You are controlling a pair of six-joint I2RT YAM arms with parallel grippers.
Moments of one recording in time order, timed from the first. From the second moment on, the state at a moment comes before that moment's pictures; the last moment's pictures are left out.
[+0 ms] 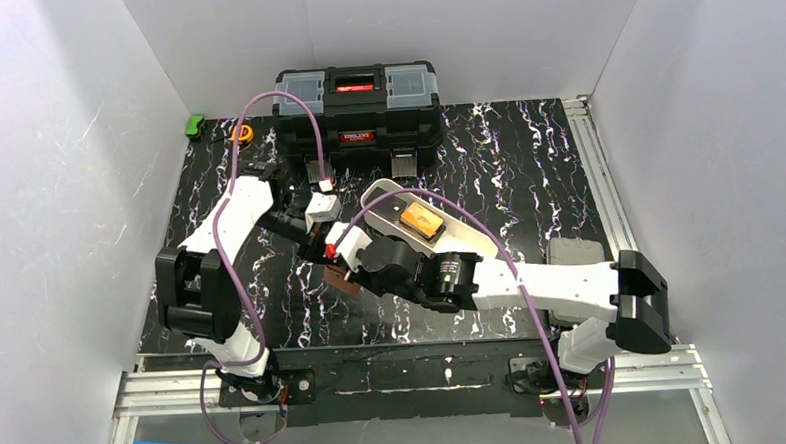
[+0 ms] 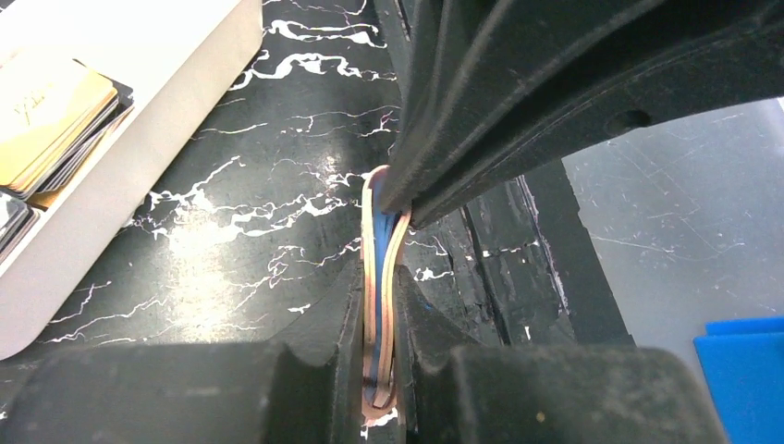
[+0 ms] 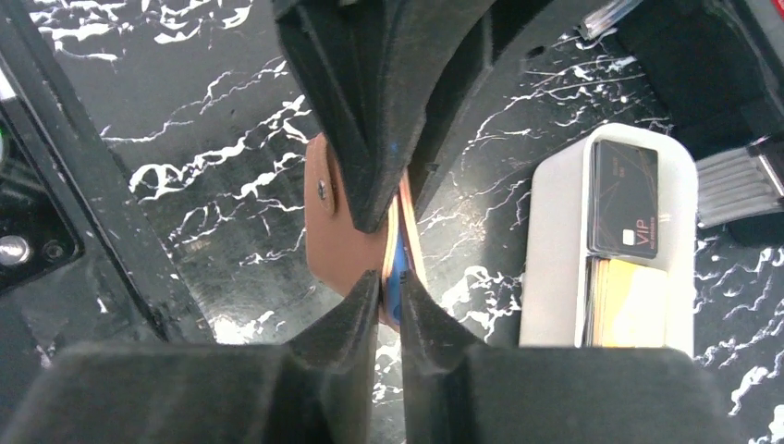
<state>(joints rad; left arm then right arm) -0.21 1.63 1.31 -1.64 1.17 1.72 1.33 1.48 1.18 -0.25 0.33 -0.05</state>
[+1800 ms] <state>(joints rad) -0.27 0.86 1.22 -0.91 0.99 0.68 1.24 1.33 1.34 -0.48 0.24 0.21</state>
